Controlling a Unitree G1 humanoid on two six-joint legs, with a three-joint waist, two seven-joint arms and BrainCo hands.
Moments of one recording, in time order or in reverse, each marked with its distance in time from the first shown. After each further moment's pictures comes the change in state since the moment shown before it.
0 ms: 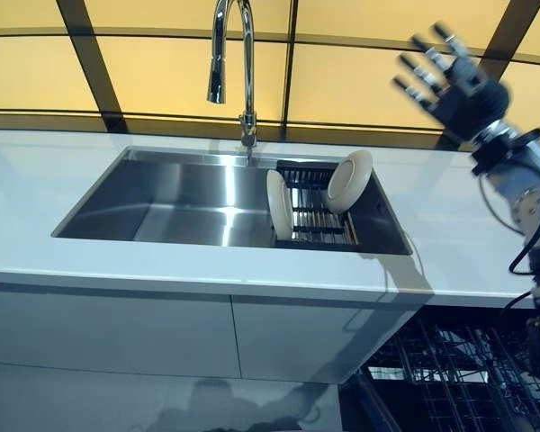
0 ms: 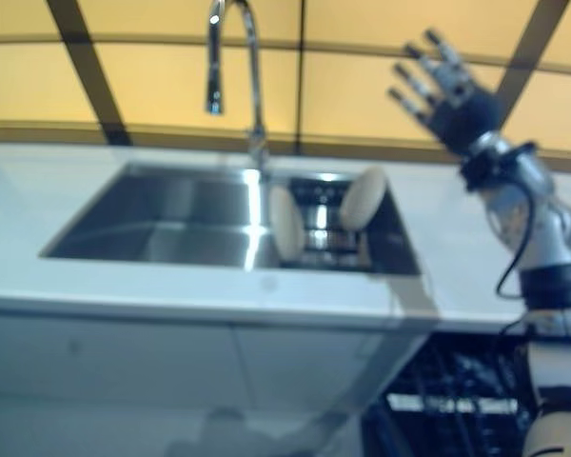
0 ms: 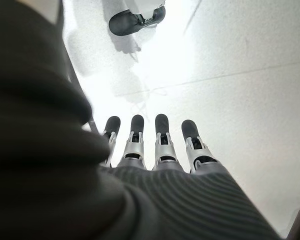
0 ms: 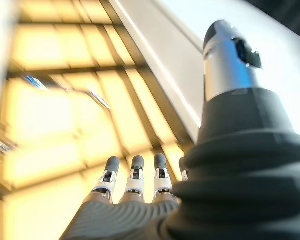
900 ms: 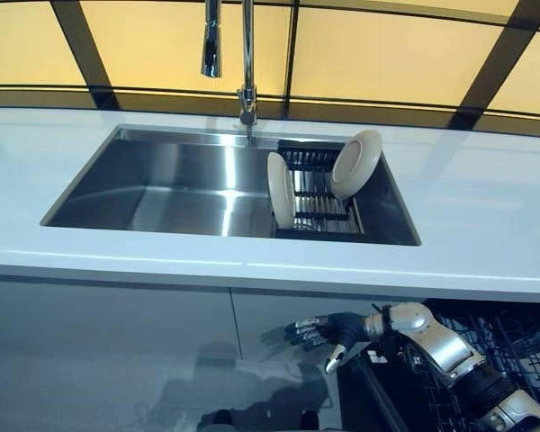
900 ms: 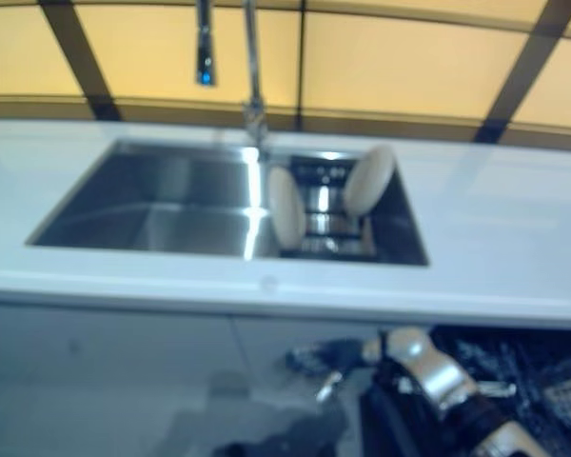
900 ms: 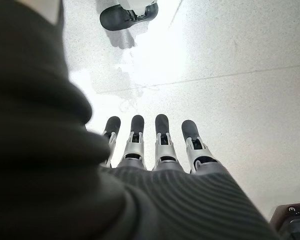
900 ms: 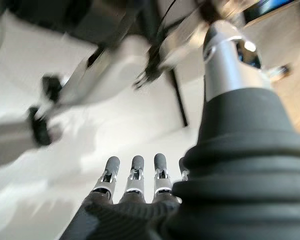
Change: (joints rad) left arm 0.043 -0.005 0.053 -0.058 -0.039 -0.010 0.052; right arm 0.721 0.235 0.417 -0.356 -0.934 0.144 0.955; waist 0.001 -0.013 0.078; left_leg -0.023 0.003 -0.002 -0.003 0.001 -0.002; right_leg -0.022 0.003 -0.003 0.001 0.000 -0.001
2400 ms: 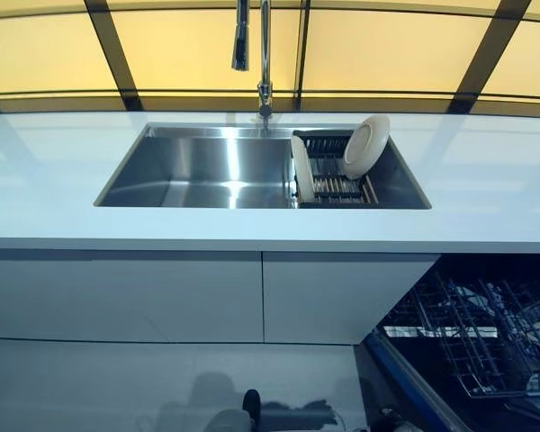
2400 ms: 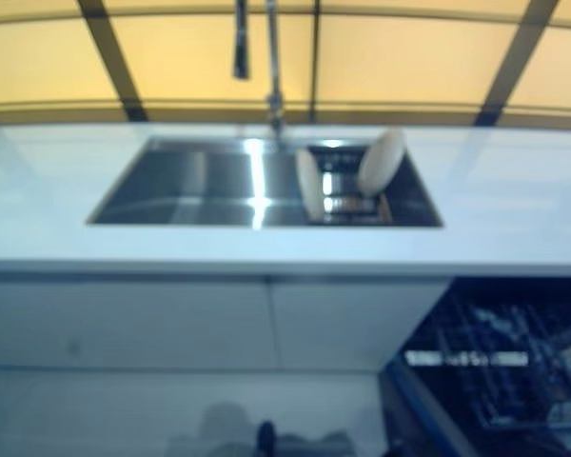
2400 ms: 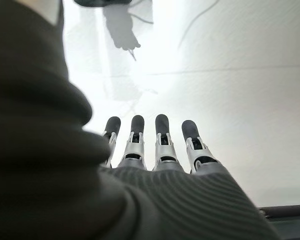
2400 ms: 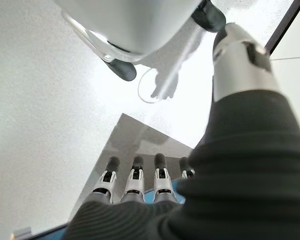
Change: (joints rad) left arm -0.070 -0.107 -0.029 0.091 -0.118 0.087 0.039; right arm 0.115 0.431 -0.146 1.279 -0.468 -0.170 -1.200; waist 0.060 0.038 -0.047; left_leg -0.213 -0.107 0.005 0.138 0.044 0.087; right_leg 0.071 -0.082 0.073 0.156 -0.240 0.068
